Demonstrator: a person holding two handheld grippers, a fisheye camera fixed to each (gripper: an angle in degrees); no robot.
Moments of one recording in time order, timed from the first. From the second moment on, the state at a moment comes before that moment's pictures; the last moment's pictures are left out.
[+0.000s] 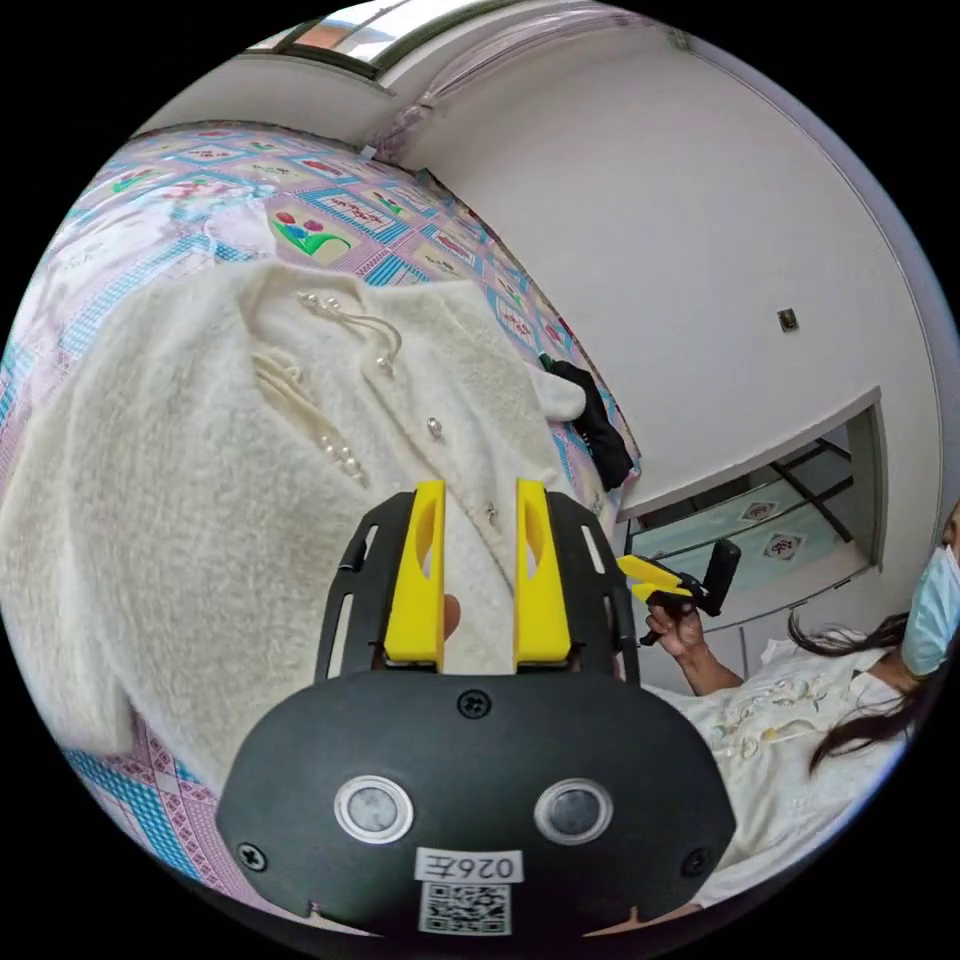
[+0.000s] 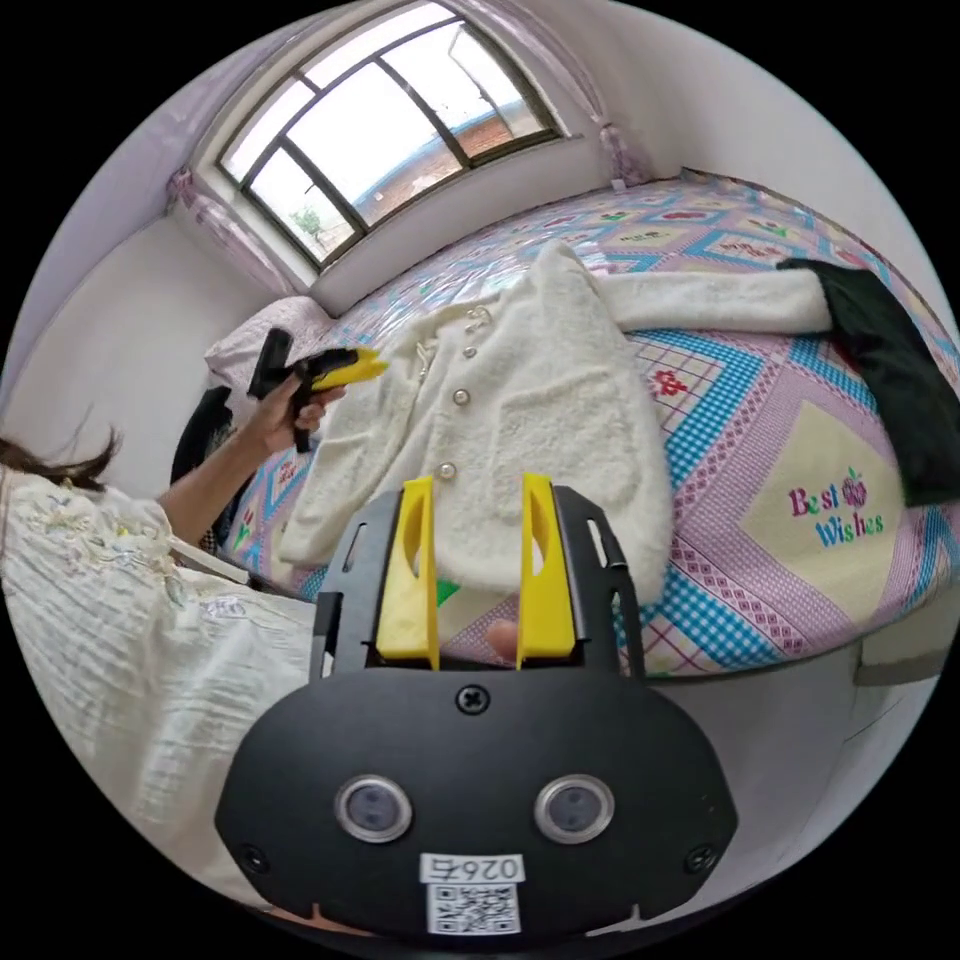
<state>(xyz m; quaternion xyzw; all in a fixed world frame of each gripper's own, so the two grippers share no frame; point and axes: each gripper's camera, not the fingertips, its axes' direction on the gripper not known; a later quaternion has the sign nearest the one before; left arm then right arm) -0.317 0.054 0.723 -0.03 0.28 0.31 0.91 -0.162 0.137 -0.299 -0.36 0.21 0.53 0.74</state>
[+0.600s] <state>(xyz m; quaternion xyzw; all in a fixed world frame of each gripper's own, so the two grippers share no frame) -0.214 -0.035 0.802 -0.07 0.30 0.30 0.90 -0.070 0.156 -0.384 -0.36 0.38 0.53 0.66</state>
